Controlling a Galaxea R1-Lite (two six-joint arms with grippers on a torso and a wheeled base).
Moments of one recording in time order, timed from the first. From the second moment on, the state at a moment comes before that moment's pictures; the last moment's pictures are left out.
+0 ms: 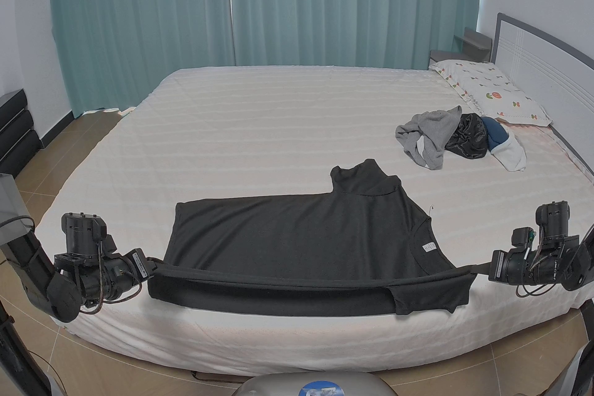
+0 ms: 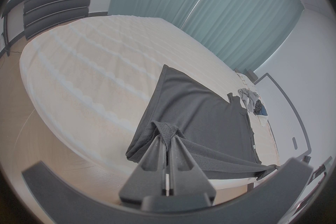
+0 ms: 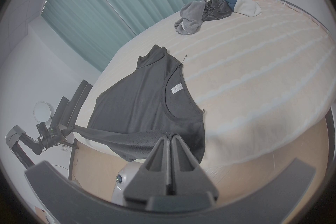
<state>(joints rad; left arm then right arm) -0.02 1.92 -0.34 -0.91 -0.13 -0.55 -0.07 1.84 -0.39 -0.67 0.40 0.26</state>
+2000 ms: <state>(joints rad) -0.02 2.19 -0.51 -0.92 -0.15 -0.62 0.03 2.17 -0.71 -0.67 0.34 0.35</state>
